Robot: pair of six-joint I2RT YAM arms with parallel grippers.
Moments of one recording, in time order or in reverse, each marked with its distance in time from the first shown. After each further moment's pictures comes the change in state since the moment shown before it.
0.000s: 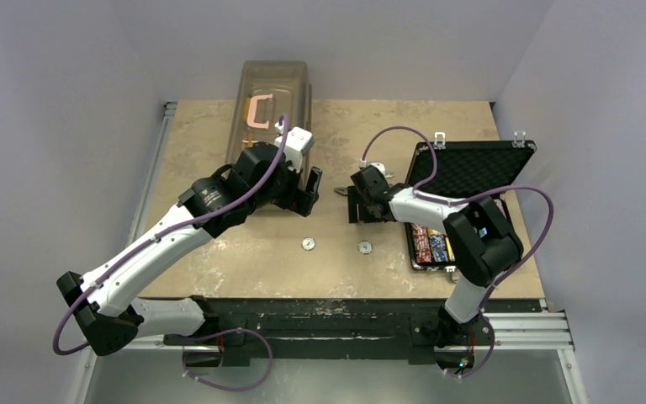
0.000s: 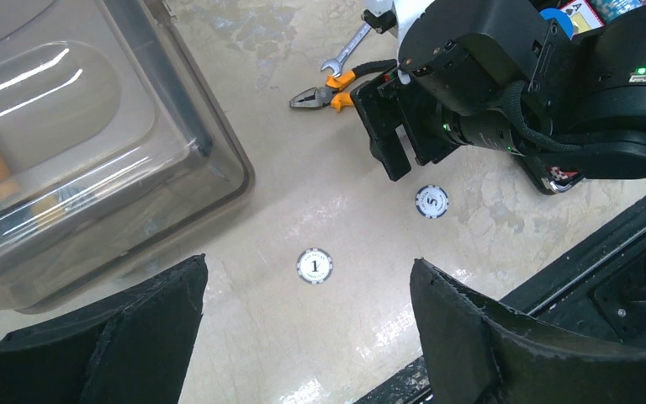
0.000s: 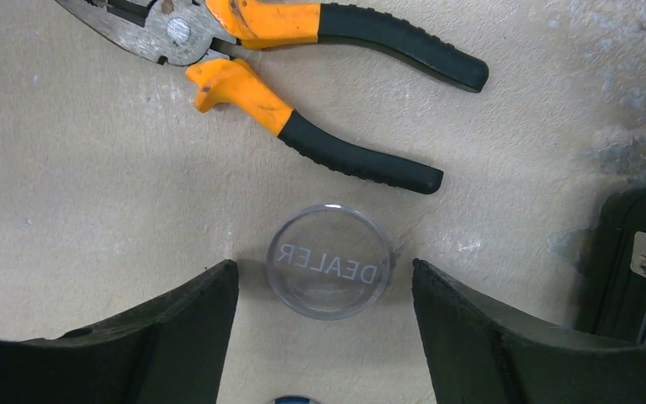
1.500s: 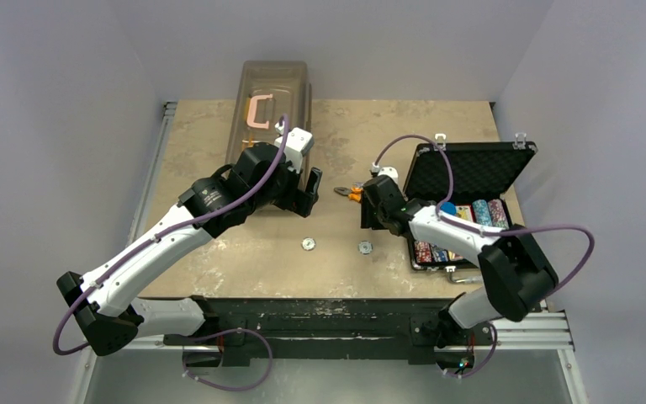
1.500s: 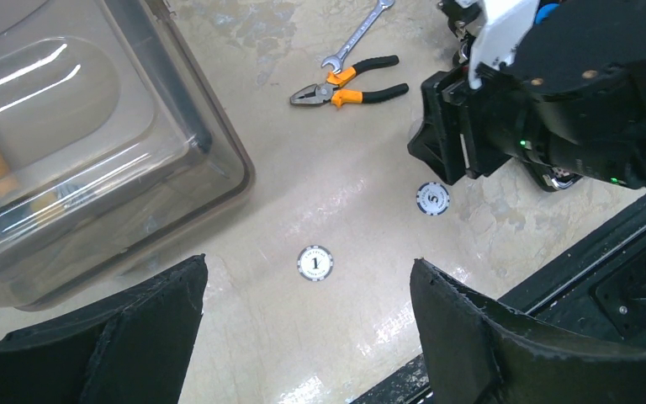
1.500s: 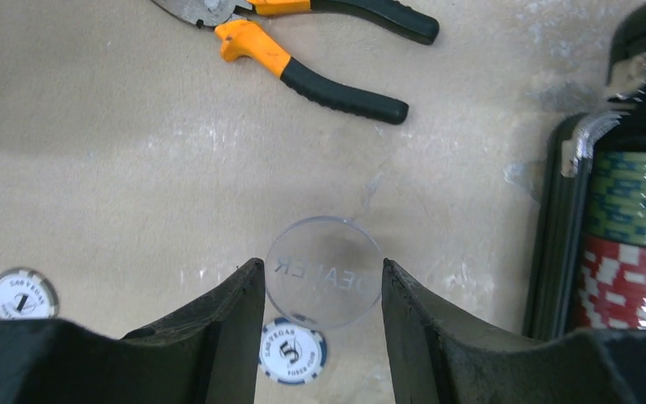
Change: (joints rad) left arm 0.000 0.000 0.000 -0.007 0.000 0.000; right arm 0.027 -0.232 -0.160 0.054 0.029 0.034
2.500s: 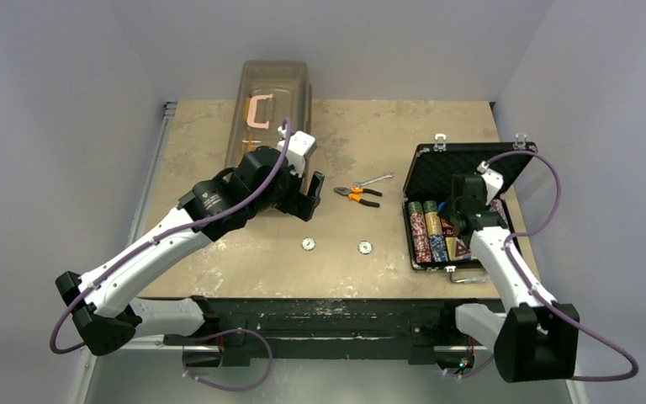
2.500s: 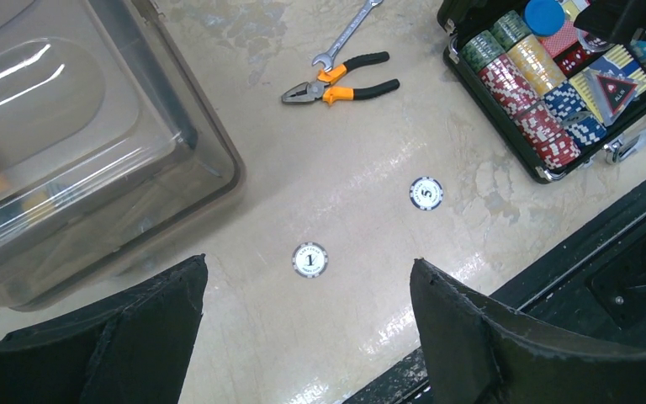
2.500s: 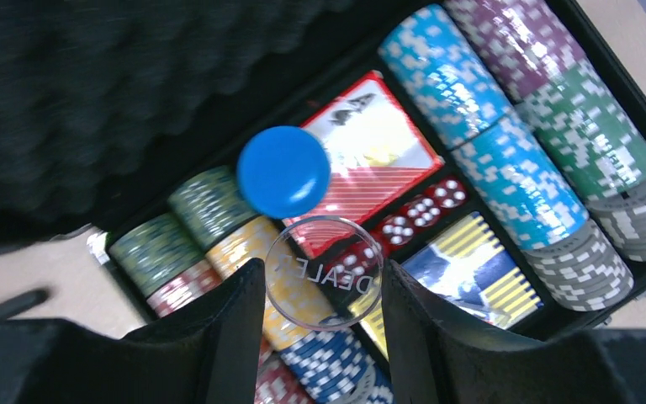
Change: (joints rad) left arm -0.033 -0.008 0.000 -0.007 -0.014 0.000; right arm -0.539 -0.458 -0.151 -0.195 0.140 0.026
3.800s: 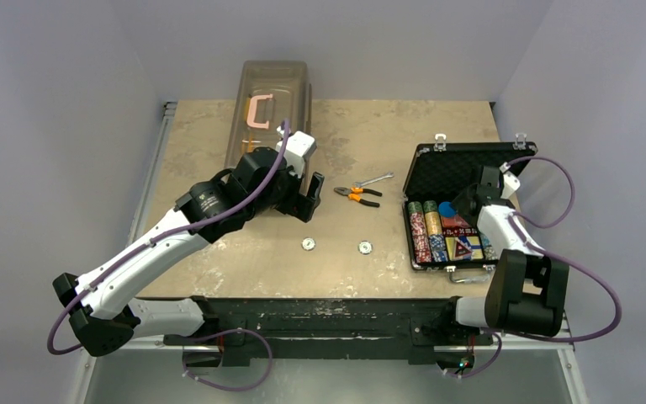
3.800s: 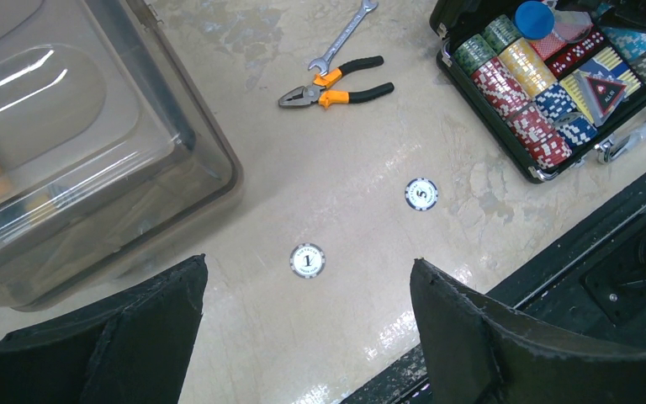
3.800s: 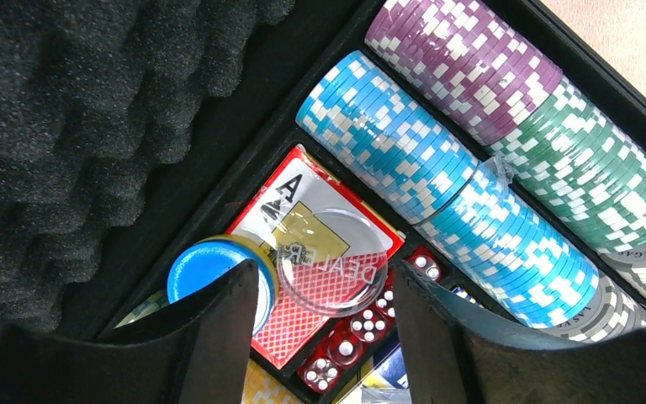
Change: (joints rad) left arm -0.018 -0.013 0.008 -0.007 -0.011 0.001; right arm -0.267 0.294 0.058 0.117 -0.113 0.068
